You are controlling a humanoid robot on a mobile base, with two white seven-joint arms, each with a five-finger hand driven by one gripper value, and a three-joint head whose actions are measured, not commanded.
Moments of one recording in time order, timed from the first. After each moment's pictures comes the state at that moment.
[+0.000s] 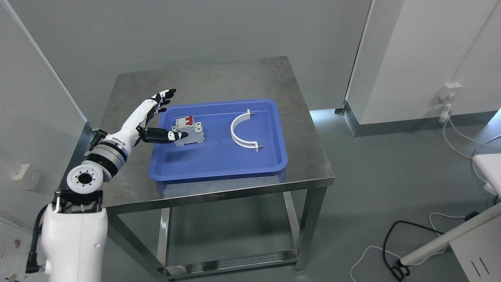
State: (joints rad) left arm -0.73 0.14 0.05 -1.38 -0.43 0.17 -0.57; right arm 0.09 0.00 0.00 -0.25 0.07 0.02 -0.14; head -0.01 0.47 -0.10
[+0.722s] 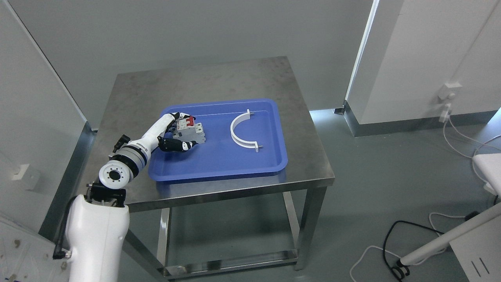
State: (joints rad) left arm -0.77 0.09 0.01 -1.22 -0.60 0.14 -0.57; right arm 0.09 0.00 0.00 -0.25 0.07 0.02 -0.14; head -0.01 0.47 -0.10
